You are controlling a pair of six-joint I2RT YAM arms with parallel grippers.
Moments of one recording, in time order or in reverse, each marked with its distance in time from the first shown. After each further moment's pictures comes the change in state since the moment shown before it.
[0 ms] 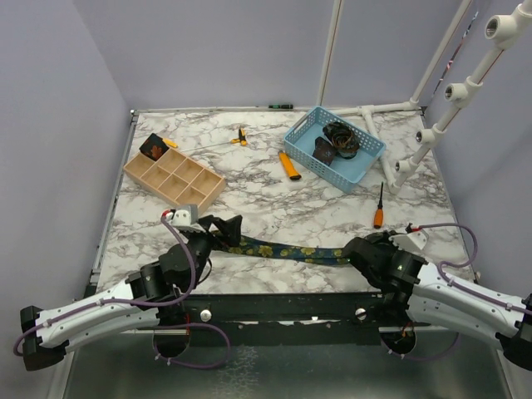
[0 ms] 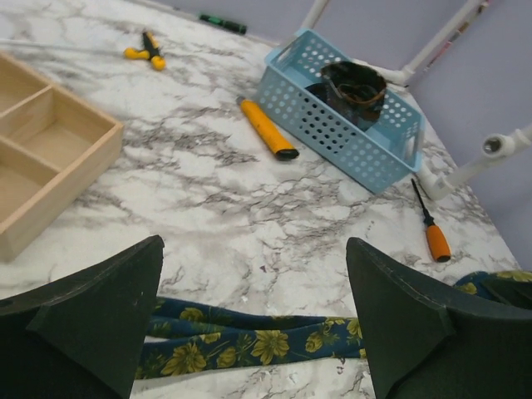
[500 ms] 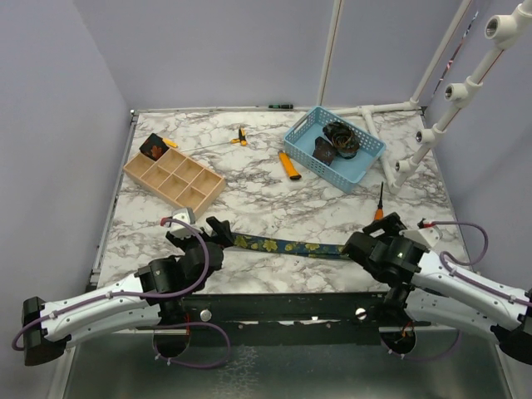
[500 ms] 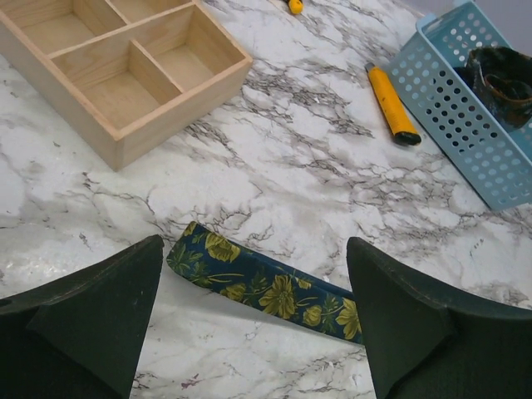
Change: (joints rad) left arm 0.000 0.140 0.043 -0.442 -0.222 -0.491; right arm -0.002 0.136 0.167 -0.388 0.076 0.339
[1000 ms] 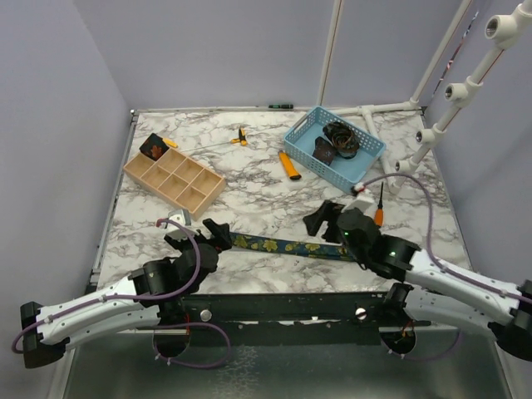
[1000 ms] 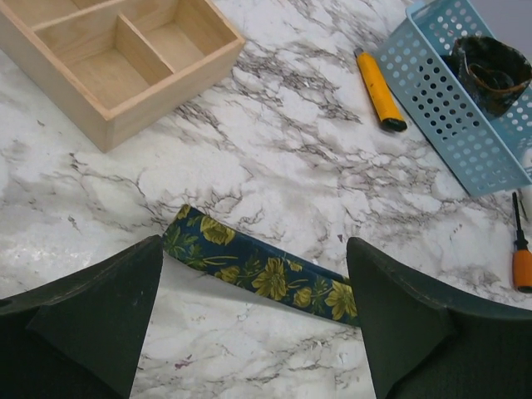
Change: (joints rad) left arm 0.000 -0.054 0.019 -0.084 0.017 -0.045; right arm -0.002 -0.071 0.008 0.909 -0.559 -1.073
